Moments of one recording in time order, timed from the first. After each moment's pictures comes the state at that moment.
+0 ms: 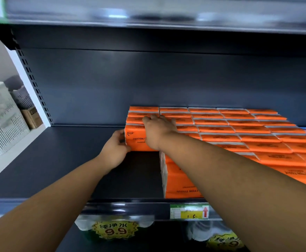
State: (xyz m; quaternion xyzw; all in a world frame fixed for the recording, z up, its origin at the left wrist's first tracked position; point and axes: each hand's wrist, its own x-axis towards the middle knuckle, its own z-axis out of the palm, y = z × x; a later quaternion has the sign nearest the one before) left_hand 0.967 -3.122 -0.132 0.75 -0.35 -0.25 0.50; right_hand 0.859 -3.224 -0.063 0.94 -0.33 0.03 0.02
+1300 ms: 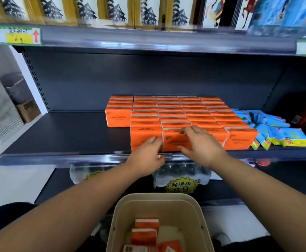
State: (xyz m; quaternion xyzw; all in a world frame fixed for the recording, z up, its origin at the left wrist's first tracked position) left_hand 0.727 -3.070 -0.108 0.74 -0.64 -0.05 0.23; right_hand 0.559 -3.168 -0.058 0.93 -0.35 0.11 -0.03
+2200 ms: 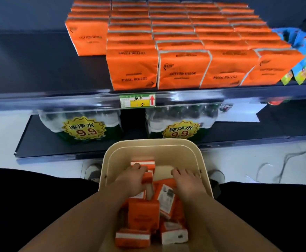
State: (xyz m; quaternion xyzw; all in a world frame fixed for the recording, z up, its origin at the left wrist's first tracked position) left_hand 0.702 -3.001 -0.359 0.75 -0.57 -0.33 -0.04; right_hand 0.509 -3.090 -0.336 0.87 -0.40 -0.24 -0.19
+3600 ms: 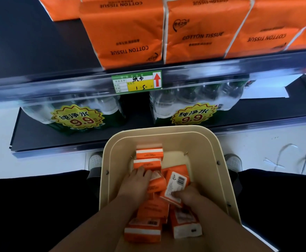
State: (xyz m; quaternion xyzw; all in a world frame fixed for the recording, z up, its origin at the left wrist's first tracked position) left_hand 0.690 -2.971 -0.401 0.75 -0.59 -0.30 -0.07; right_hand 0.496 -3.054 -0.511 0.39 -0.71 -0.12 -0.57
